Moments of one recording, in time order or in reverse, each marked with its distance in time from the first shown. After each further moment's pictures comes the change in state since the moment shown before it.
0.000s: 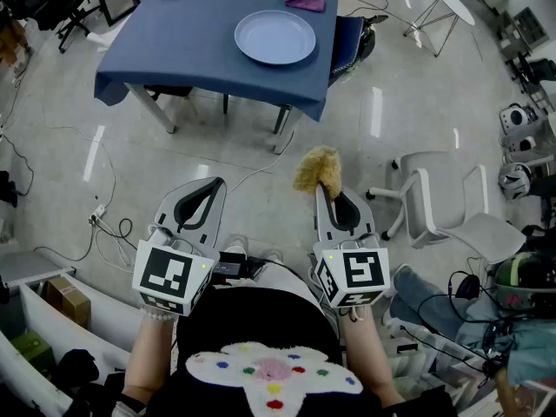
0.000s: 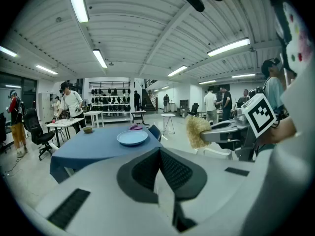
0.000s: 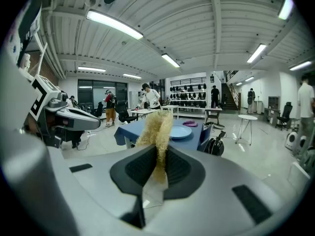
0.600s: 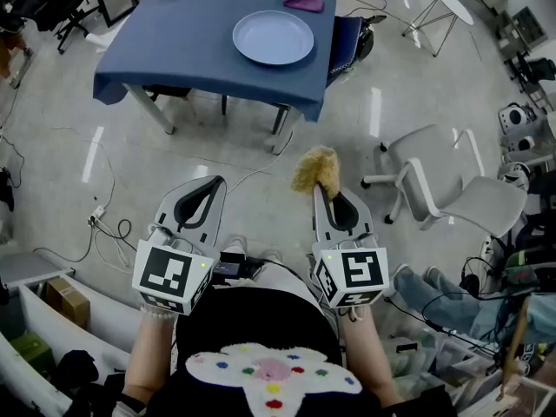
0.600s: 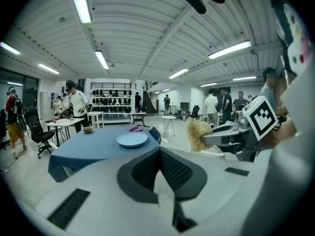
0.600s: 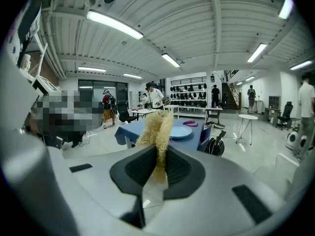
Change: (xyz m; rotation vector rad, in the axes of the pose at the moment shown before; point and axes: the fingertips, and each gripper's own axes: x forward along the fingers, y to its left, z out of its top) left arm 0.004 -0.001 0.003 -0.021 -0.027 0.003; right arm 0.000 0.000 0.000 0.000 0.005 0.006
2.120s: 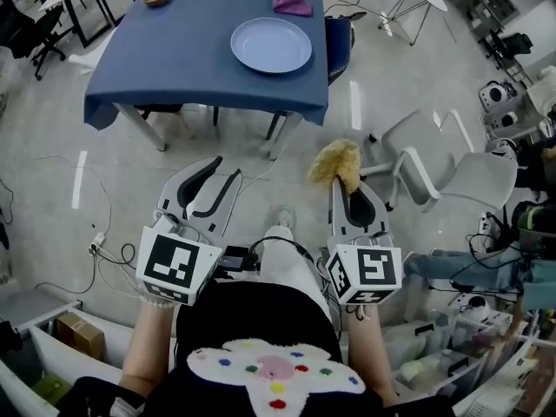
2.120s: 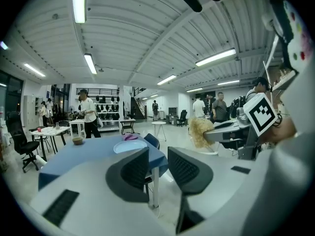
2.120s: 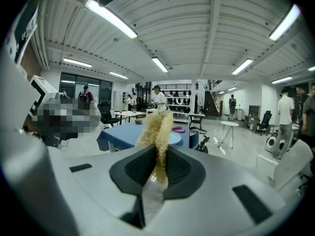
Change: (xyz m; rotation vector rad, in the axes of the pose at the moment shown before) left arm 0.013 0.059 0.026 0.085 -0.092 -0.161; right arm 0.017 0.018 0.032 -0.009 -0.046 -0.234
